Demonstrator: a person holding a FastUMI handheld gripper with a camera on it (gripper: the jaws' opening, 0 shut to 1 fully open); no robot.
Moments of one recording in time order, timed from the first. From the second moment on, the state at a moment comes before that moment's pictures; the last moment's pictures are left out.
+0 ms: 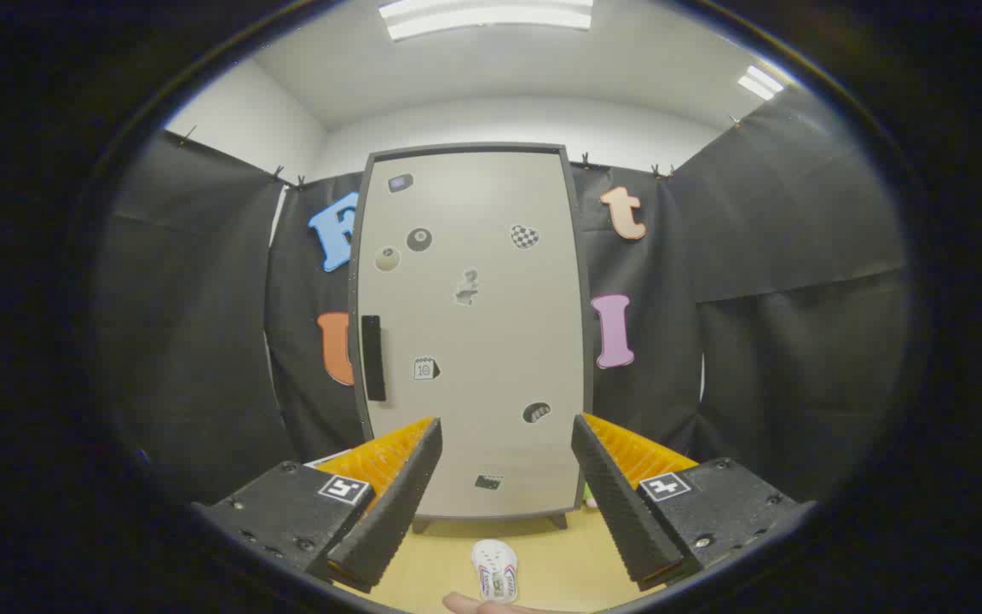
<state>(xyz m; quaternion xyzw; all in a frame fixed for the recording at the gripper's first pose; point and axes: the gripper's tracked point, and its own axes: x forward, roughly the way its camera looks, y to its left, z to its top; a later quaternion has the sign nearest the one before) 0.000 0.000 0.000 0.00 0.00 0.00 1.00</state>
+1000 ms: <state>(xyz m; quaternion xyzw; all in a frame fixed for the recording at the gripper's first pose) 0.060 0.051 0.022 0.00 -0.02 0.05 1.00</state>
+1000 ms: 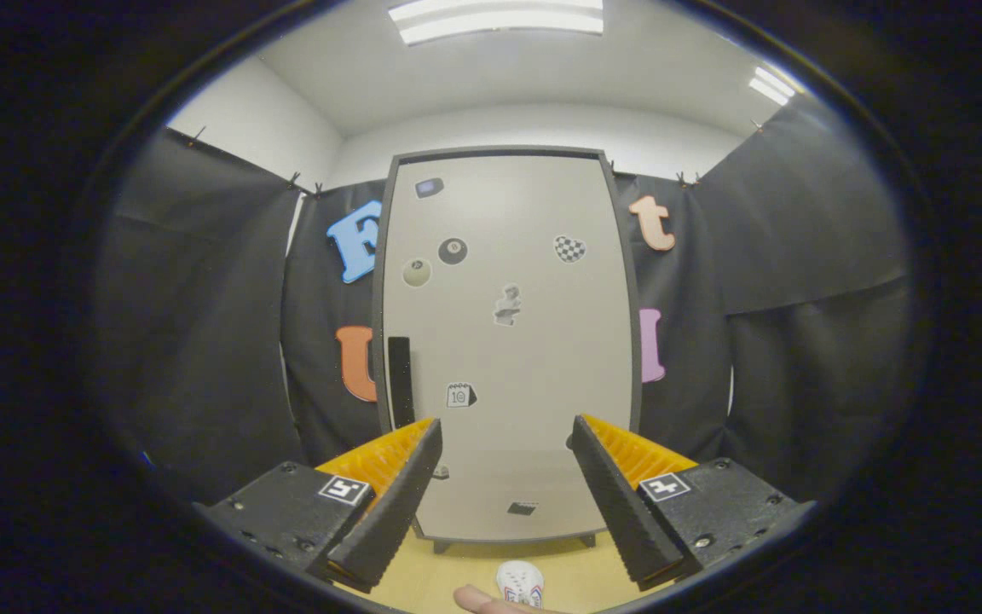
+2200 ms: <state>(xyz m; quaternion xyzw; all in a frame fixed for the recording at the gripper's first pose) 0.235 0.169 0.009 -0.04 0.05 0.03 1.00</state>
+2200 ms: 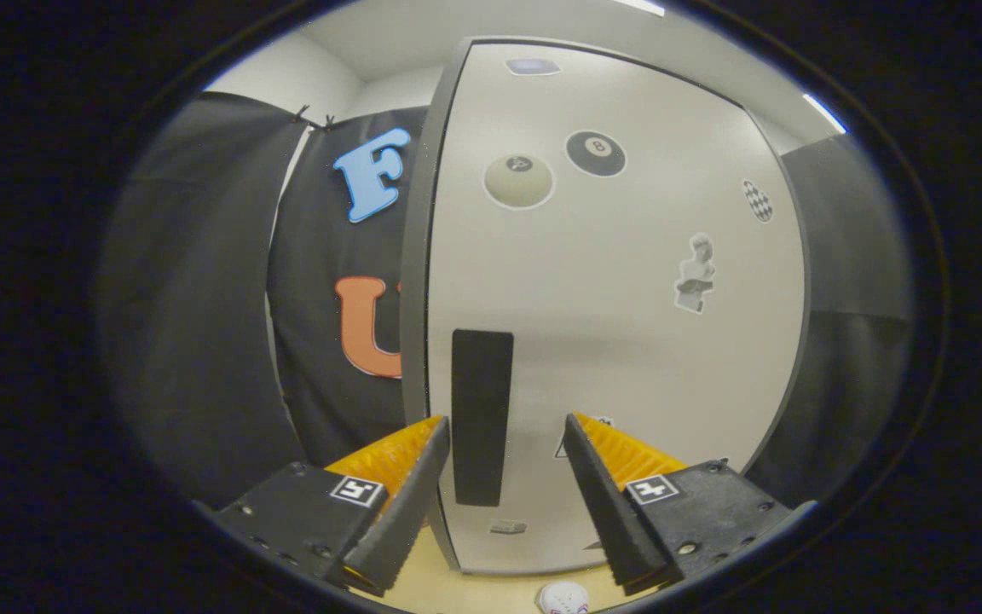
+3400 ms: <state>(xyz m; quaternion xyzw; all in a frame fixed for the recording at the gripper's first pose) 0.176 0.160 -0.013 -0.01 0.07 0.12 0.99</state>
